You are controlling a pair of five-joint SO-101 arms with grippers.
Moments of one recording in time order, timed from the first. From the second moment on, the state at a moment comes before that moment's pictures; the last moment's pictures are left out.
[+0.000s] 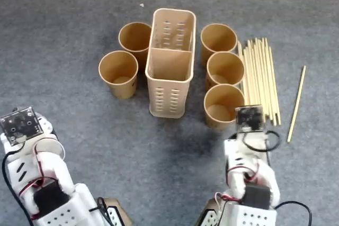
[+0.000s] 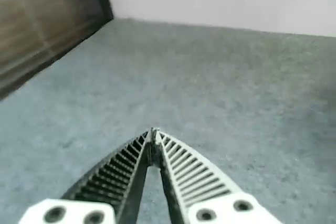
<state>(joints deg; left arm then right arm) -37.8 -103.6 84.4 43.0 -4.2 6.4 -100.5 84.9 60.8 18.8</state>
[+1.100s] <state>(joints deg) -18.4 17.3 -49.1 100.1 -5.4 1.1 -19.3 35.9 54.1 13.1</state>
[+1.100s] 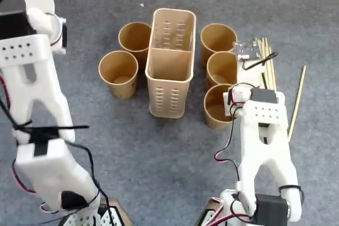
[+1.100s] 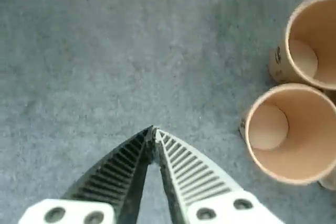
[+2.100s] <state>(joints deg) -4.2 38.0 -55.3 99.5 -5.3 1.3 -5.3 35.0 48.9 13.1</state>
